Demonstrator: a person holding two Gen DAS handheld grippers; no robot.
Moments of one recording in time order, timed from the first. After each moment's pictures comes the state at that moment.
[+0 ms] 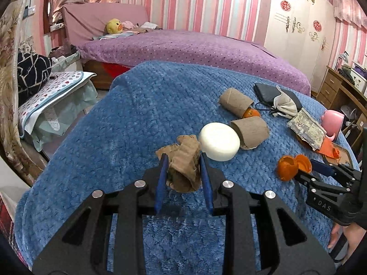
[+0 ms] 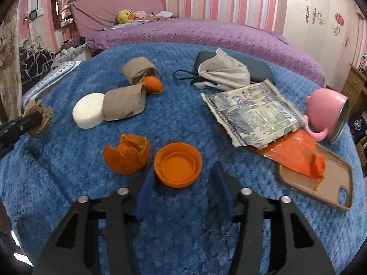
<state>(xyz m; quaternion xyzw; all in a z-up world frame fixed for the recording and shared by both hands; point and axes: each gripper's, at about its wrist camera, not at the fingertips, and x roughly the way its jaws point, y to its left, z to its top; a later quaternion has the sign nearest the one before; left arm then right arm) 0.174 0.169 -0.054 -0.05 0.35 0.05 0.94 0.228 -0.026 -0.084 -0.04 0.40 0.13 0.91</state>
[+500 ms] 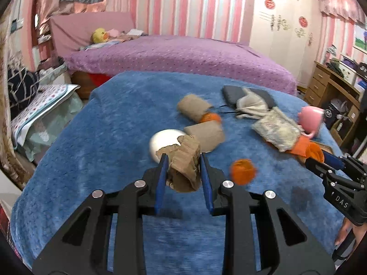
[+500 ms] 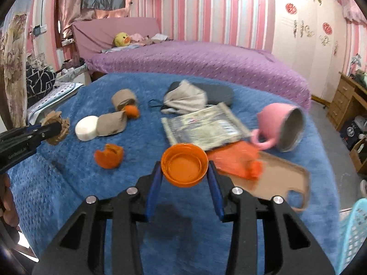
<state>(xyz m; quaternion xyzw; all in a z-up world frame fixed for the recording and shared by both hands) 0.166 0.099 -0.031 -0.04 0.33 0.01 0.94 0.180 -0.102 -0.037 -0.04 0.32 0.10 0.94</state>
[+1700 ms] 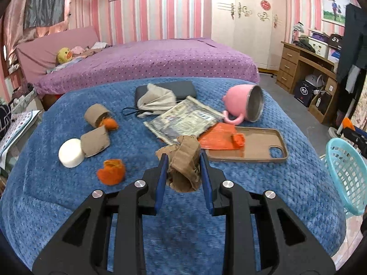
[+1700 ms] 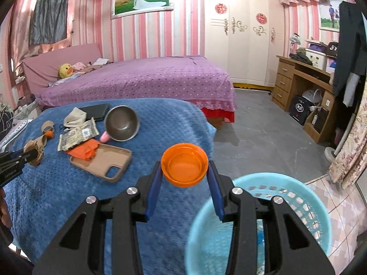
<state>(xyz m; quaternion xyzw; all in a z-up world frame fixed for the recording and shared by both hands) 0.151 -0.072 -0.028 0.03 0.32 -0.07 0.94 0.104 -0.347 -0.009 0.02 0.28 -0.06 0.96</state>
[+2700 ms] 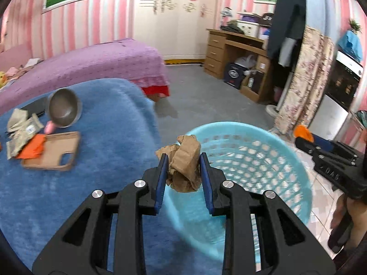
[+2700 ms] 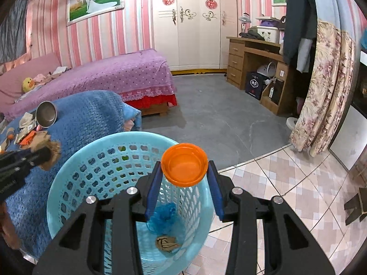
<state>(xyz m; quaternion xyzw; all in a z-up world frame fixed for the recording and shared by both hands) 0.092 -0.350 -0.042 0.05 0.32 -0.27 0.91 0.014 -0.531 -0.046 0.07 0.30 -0.17 0.94</state>
